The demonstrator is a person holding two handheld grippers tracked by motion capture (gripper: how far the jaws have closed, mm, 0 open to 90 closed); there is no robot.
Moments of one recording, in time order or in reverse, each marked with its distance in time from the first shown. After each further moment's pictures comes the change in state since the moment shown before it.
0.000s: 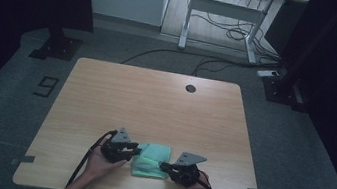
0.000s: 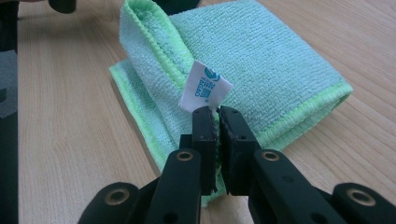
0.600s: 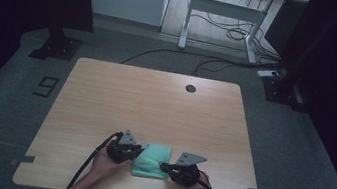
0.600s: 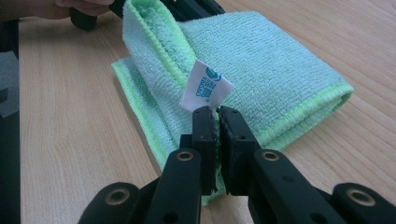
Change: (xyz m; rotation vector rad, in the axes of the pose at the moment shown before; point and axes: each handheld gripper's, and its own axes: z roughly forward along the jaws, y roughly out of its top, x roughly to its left) left arm 0.000 -0.006 0.018 0.045 0.040 0.037; right arm 0.000 -0.001 -0.001 0.003 0.003 0.003
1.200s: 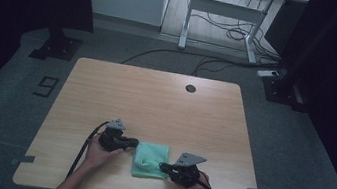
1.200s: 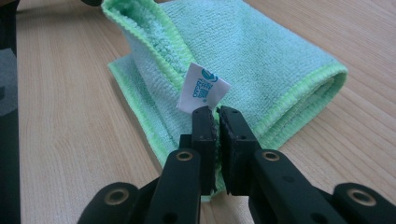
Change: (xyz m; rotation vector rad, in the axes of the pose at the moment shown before) left arm 0.050 0.001 -0.010 -0.031 -0.182 -0.178; right arm 0.002 0.000 0.000 0.007 -0.012 -0.007
